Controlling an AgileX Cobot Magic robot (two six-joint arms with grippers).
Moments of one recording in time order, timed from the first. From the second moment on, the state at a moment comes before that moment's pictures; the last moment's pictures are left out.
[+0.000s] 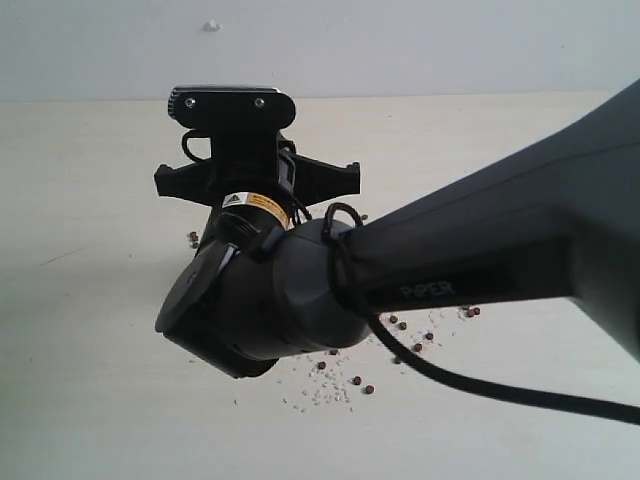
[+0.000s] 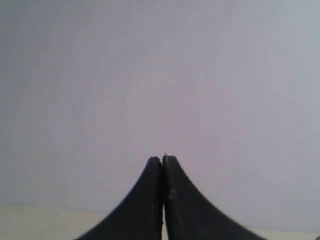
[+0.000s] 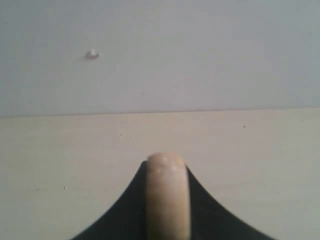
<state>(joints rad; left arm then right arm) -0.08 0.05 -0.22 -1.74 0.02 1.54 1.12 2.13 -1.26 1.42 -1.13 -0.80</state>
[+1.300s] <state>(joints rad) -0.08 0.05 -0.22 -1.74 0.02 1.54 1.03 2.03 -1.25 0.99 -1.02 -0.17</state>
